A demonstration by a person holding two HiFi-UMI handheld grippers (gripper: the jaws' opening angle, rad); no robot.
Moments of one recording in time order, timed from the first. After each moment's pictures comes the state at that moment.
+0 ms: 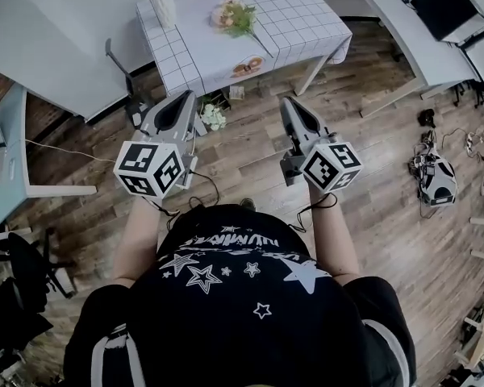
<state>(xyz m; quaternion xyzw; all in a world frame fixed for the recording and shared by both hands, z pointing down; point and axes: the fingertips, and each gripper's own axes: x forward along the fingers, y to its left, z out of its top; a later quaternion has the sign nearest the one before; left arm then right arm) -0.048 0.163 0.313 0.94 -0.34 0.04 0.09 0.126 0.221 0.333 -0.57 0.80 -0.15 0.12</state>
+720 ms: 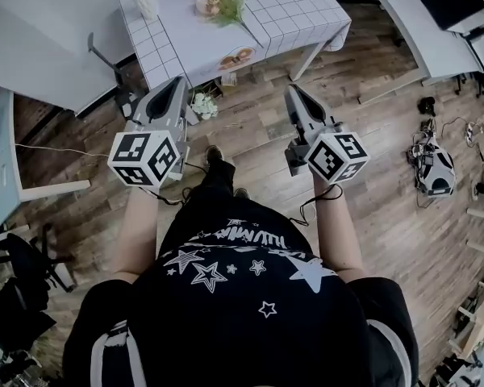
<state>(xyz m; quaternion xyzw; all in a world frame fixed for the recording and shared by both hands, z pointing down) -0.013 0.112 0.340 0.92 -0.36 0.04 0.12 0.179 0.185 0.355 -0.58 0.79 -0.17 0.10</state>
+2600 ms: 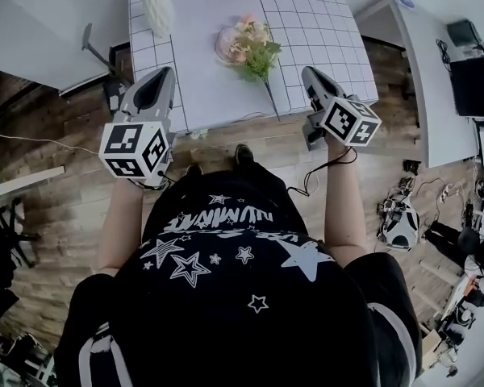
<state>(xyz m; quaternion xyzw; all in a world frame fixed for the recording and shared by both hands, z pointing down) -0.035 -0.129 0.383 0.87 -0.47 0.05 0.13 0.250 -0.138 0.413 -0.53 0.81 -0.25 -0.06</state>
